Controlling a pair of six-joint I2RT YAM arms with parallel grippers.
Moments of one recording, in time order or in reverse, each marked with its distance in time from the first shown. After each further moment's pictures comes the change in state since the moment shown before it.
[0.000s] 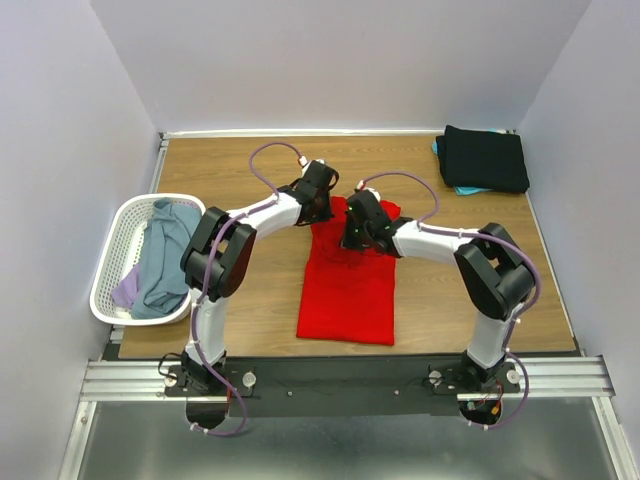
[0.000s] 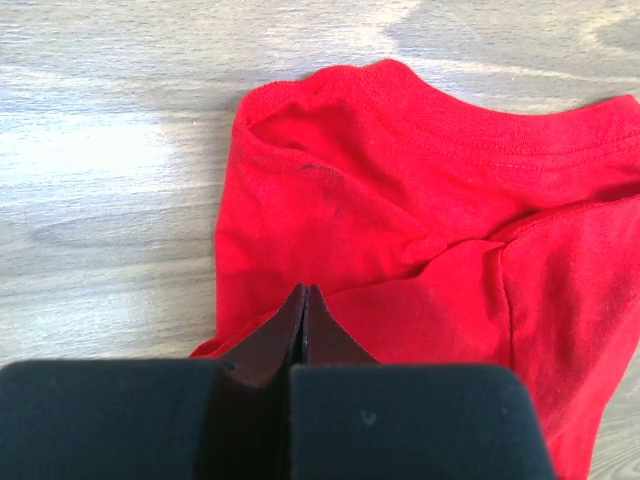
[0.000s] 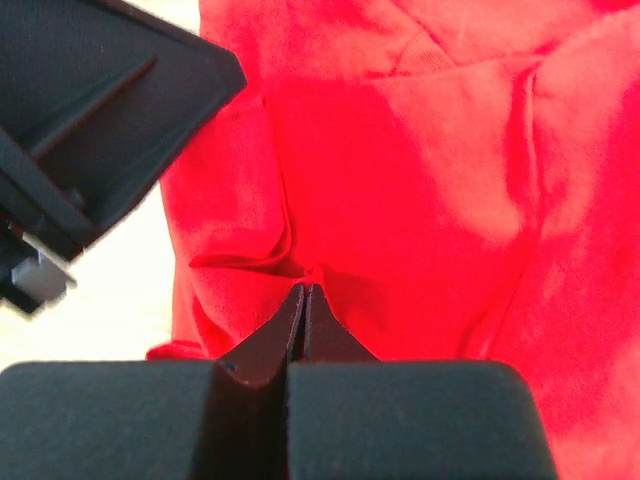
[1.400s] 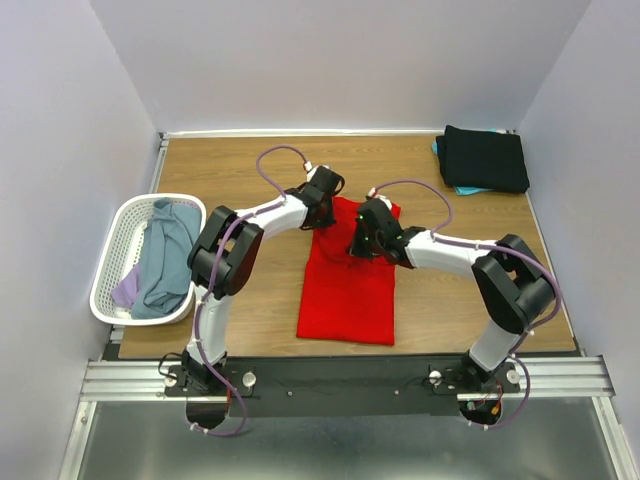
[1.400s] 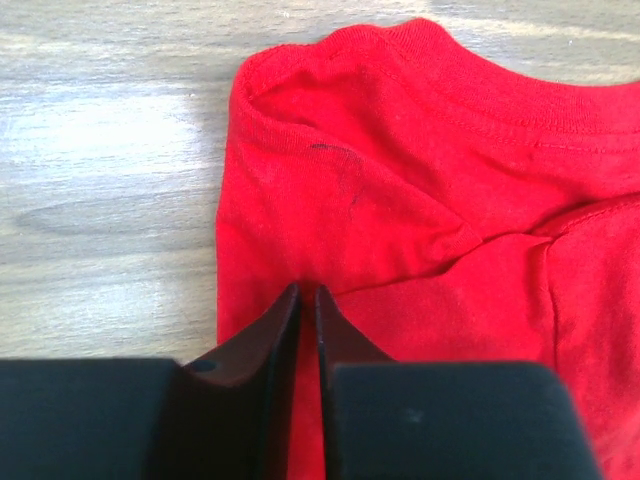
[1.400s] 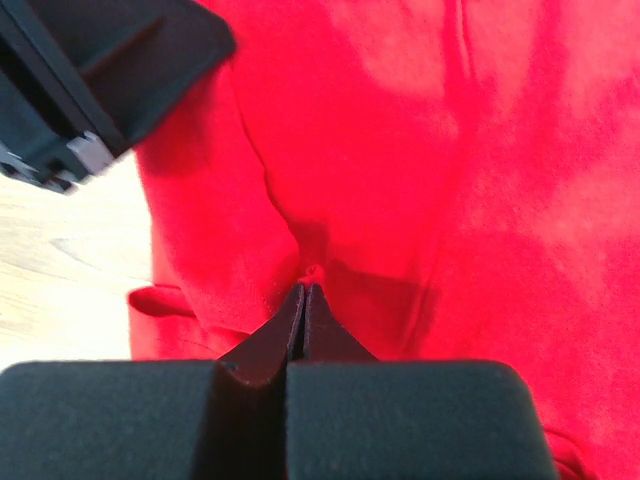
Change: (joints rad) left arm -0.027 0.043 0.019 -0.042 -0.053 0.013; right arm 0.000 -0.141 -0.155 0.013 0.010 0.045
